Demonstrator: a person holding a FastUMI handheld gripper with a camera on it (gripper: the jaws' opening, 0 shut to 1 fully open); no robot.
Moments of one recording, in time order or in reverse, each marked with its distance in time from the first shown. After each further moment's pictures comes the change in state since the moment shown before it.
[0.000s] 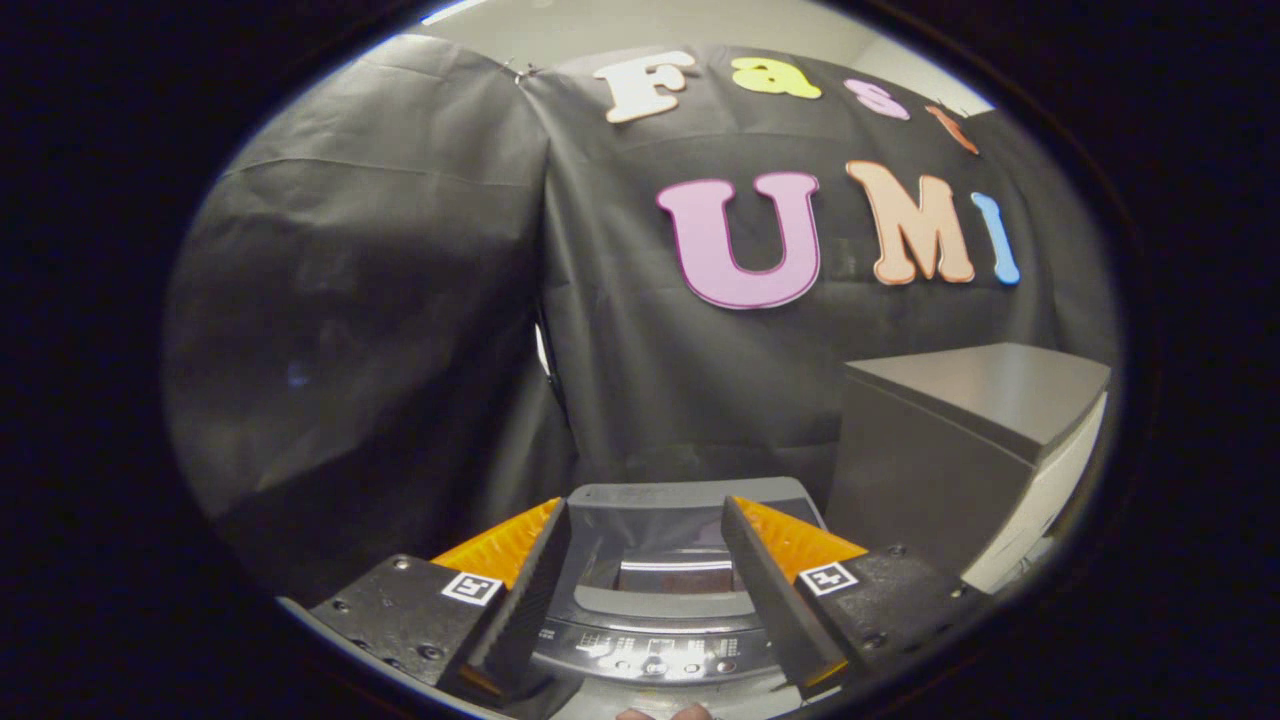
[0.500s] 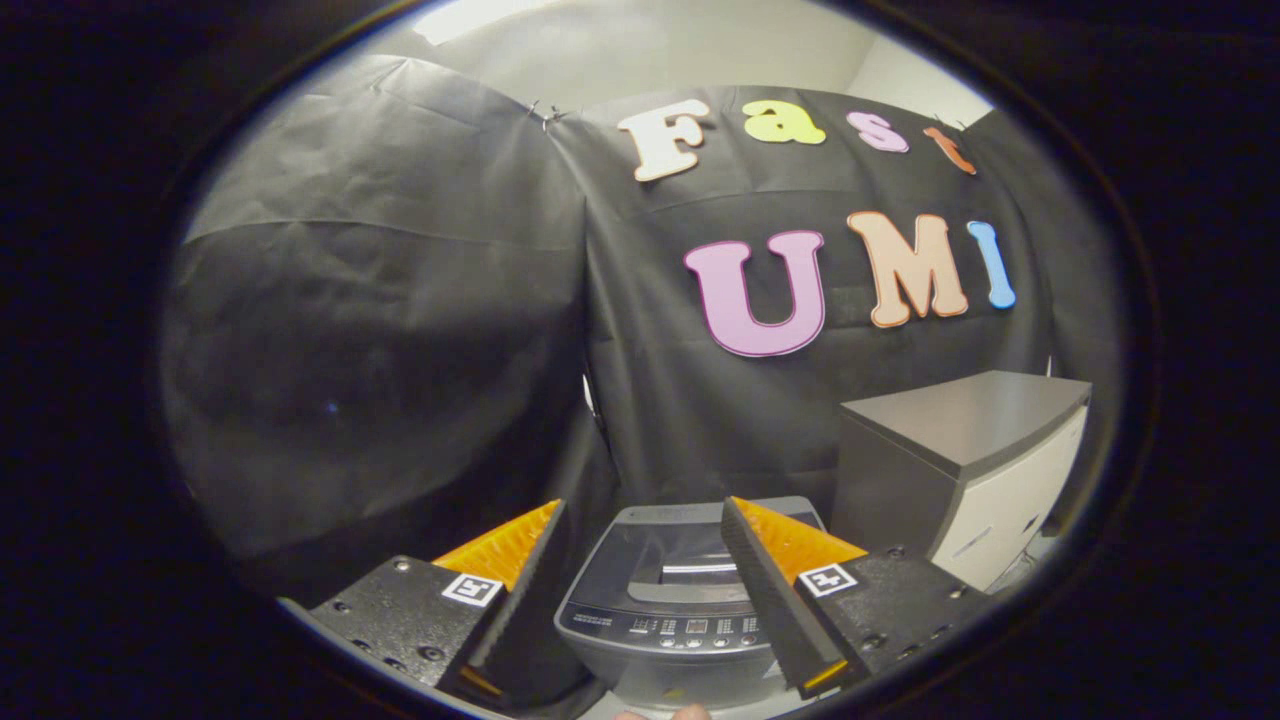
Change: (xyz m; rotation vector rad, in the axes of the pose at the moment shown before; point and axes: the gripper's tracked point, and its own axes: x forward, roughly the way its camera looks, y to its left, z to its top) arm -0.089 0.023 0.039 0.038 -0.083 0.060
